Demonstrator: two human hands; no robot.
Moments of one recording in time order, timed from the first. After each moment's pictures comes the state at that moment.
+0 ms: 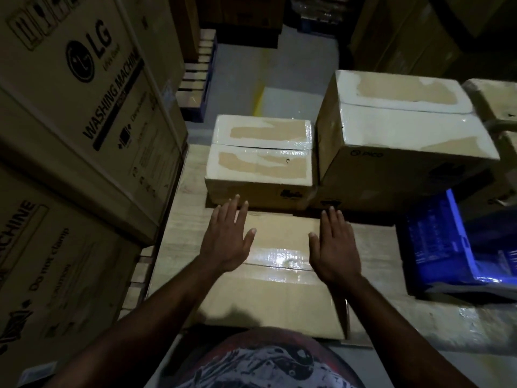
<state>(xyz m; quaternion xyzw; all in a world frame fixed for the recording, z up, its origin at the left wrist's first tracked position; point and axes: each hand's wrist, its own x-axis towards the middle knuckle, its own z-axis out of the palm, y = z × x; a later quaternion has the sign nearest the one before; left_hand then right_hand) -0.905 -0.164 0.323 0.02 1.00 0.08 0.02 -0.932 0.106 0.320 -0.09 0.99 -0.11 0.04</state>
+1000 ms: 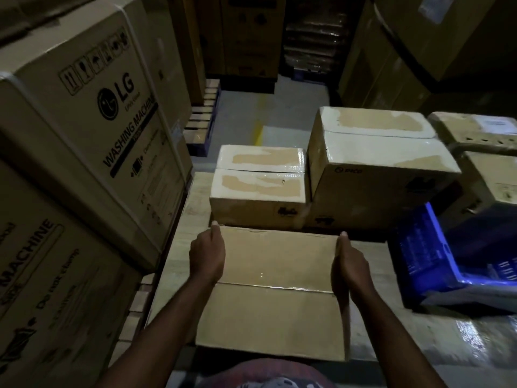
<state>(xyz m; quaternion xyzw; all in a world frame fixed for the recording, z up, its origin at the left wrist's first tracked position) -0.873 -0.160 0.387 -0.37 0.84 0.40 -0.04 -0.902 0.117 0.397 0.26 0.82 -0.49 0.12</state>
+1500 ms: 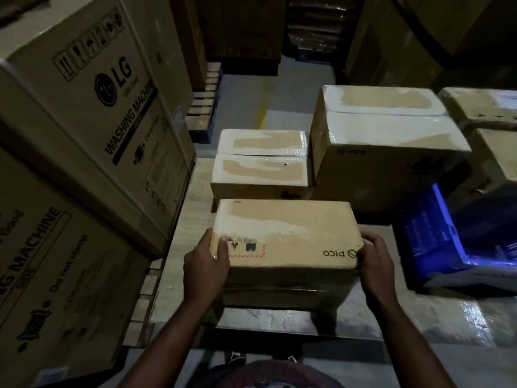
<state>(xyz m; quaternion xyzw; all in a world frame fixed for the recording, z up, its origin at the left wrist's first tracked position) -0.800 -0.149 0.399 -0.22 0.89 0.37 -0.13 -0.854 0.145 0.405 0.18 0.79 -0.58 0.02</state>
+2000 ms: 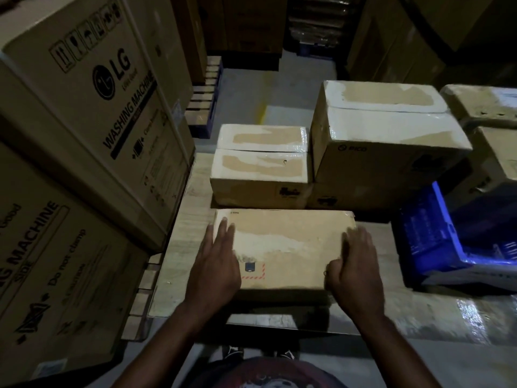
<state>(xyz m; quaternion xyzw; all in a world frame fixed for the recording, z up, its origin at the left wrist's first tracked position) -0.788 -0.141 0.389 -0.07 0.97 0.21 -0.03 -0.826 0.128 0.396 0.00 0.96 -0.28 -0.03</state>
